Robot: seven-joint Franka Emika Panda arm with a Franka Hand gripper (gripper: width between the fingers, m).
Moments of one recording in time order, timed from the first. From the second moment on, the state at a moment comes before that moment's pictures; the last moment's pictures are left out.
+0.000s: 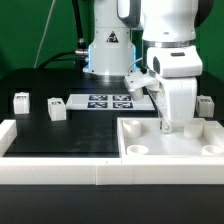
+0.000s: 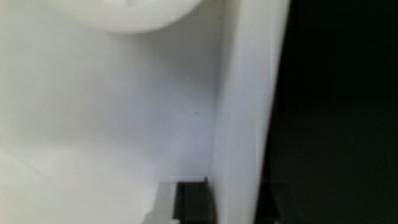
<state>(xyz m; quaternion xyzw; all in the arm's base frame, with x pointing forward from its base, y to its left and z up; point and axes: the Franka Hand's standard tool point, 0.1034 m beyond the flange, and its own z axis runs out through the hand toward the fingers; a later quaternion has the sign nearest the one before) 0.491 0.075 0.006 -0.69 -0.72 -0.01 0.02</state>
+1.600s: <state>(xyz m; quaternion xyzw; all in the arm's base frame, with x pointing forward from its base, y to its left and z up) 0.486 0.094 0.049 -0.72 -0.70 -0.02 0.00</state>
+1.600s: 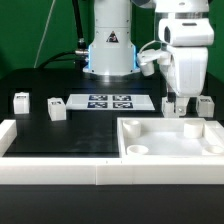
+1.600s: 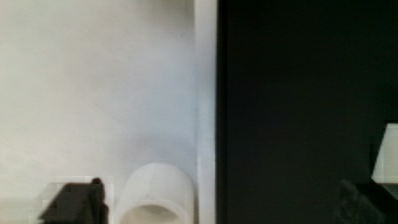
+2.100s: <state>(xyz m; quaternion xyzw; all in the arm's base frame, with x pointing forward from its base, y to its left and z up) 0.484 0.096 0.051 -0.80 -0.60 -0.02 0.00</state>
